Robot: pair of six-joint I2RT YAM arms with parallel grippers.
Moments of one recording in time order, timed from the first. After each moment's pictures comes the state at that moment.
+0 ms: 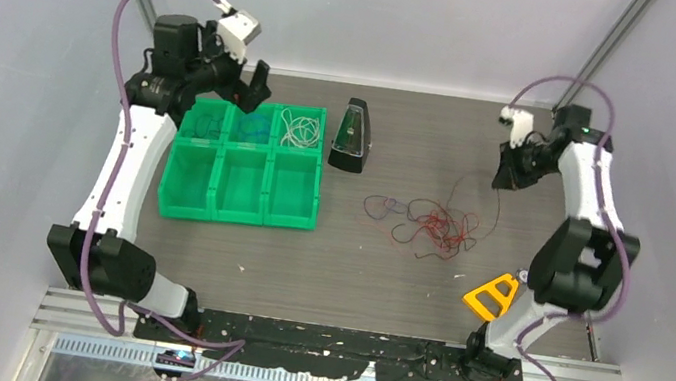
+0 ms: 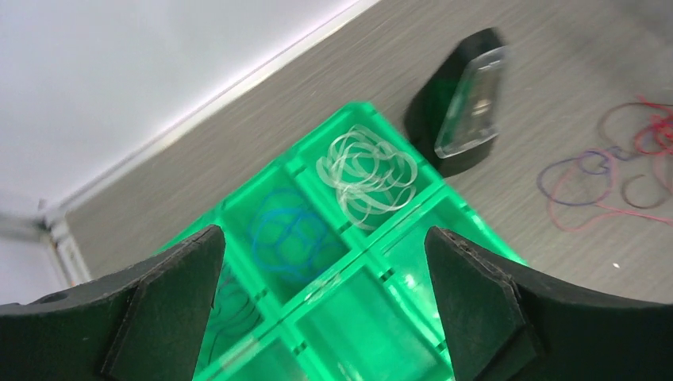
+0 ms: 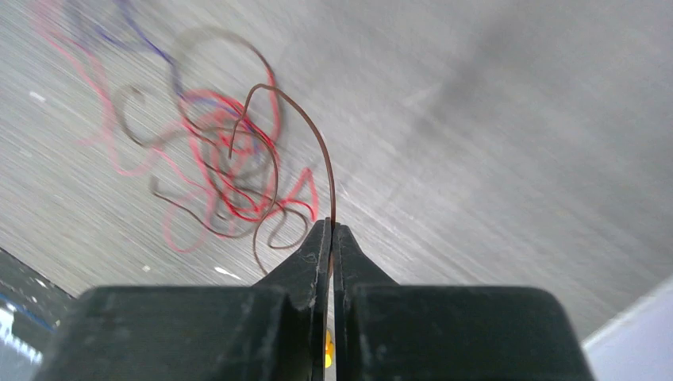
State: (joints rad) left arm -0.02 1.45 1.61 -0.61 0.46 0.32; right arm -0.22 1.81 1.53 -1.04 -0.46 -0.71
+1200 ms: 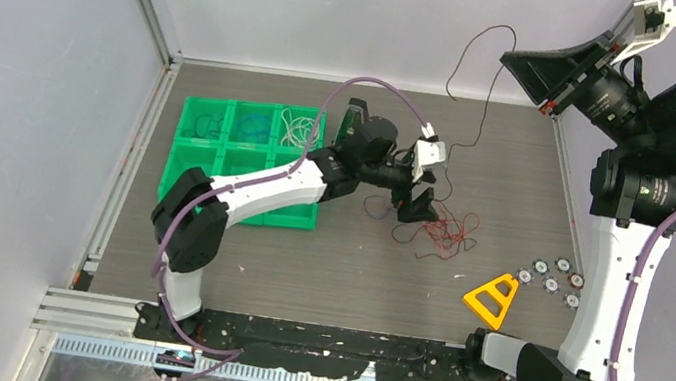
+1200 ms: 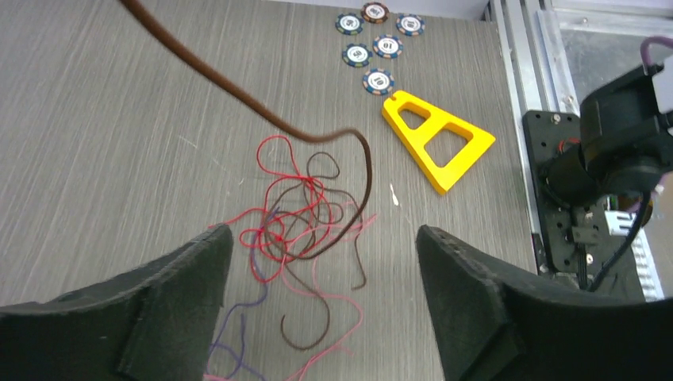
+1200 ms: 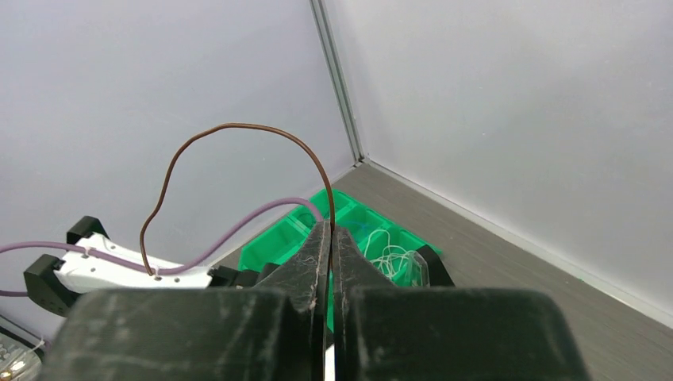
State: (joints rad) left arm -0.86 1.83 1.48 0.02 0.63 0.17; right arm -0.13 1.25 1.81 -0.23 -0.98 0.51
